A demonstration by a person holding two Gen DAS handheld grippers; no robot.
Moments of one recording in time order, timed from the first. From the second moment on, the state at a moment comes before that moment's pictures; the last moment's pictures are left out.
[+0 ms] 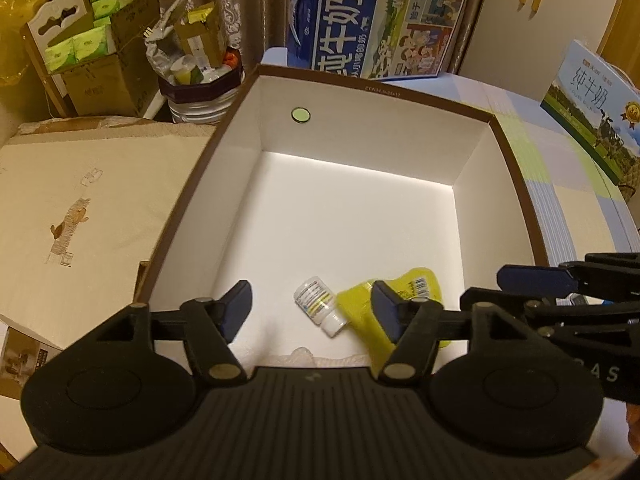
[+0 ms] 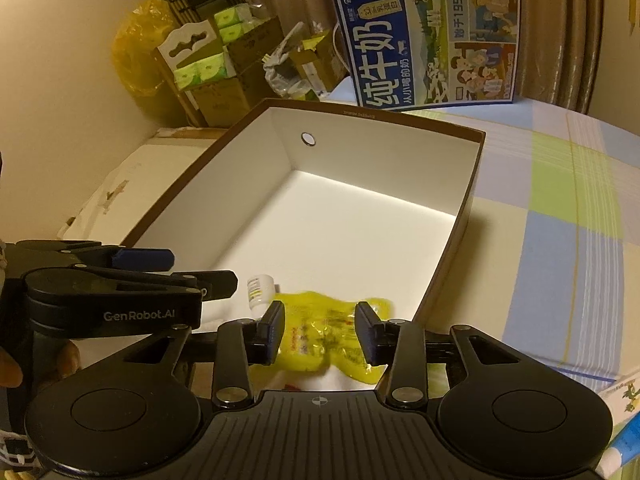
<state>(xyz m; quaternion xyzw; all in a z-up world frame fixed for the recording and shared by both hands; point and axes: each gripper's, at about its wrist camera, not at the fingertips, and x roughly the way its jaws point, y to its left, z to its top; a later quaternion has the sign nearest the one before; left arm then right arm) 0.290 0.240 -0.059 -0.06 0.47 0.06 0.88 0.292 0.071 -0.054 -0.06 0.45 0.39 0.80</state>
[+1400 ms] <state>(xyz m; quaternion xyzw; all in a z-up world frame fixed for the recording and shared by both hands) 0.189 0.141 -0.004 -0.04 0.45 -0.02 0.89 0.216 -0.092 -0.008 0.04 0.45 0.35 0.82</state>
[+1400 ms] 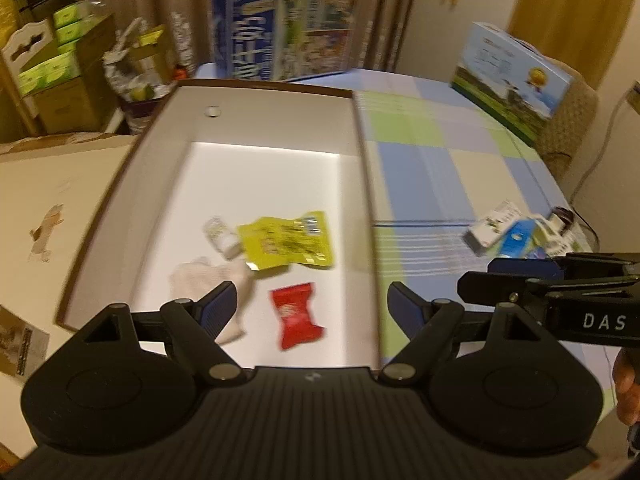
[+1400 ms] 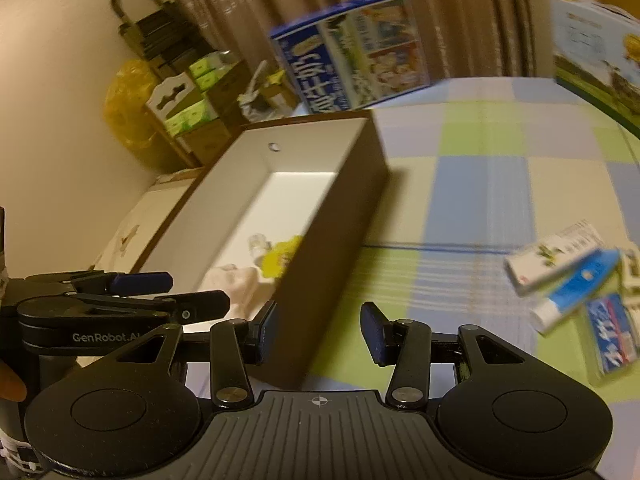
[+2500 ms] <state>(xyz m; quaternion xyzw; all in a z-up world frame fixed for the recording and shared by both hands) 0.242 -0.046 -0.031 0.02 0.47 -0.13 0.87 0.266 -0.311 -0.025 0.11 0.47 0.14 0.86</state>
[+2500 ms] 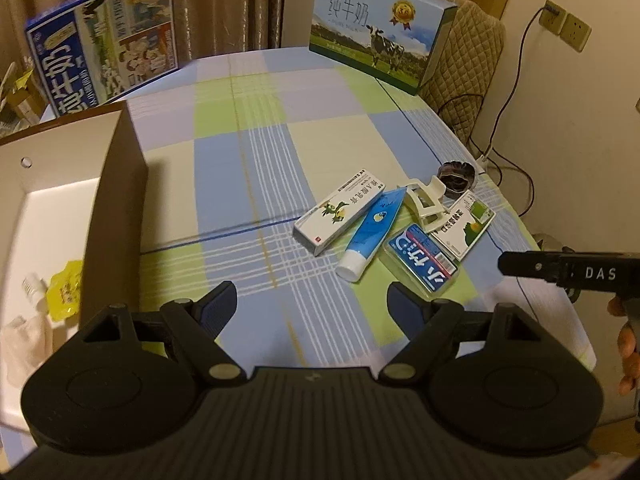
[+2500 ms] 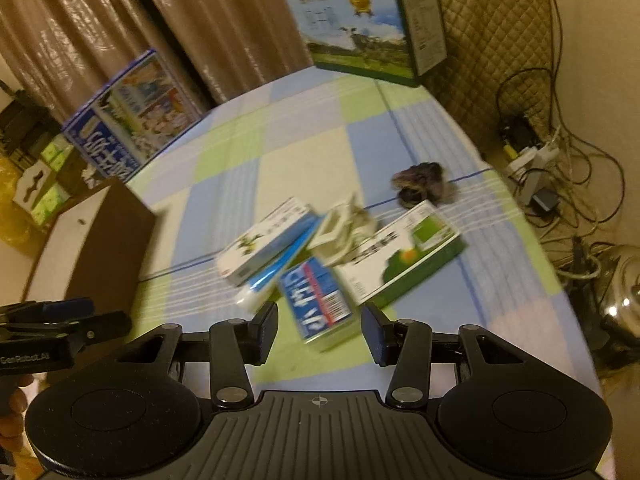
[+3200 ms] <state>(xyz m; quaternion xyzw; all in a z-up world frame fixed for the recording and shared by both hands) 0.349 -0.102 -0.102 0.11 0.50 -0.16 0.84 0.358 -0.318 -0.055 0.13 0.48 0.14 0.86</state>
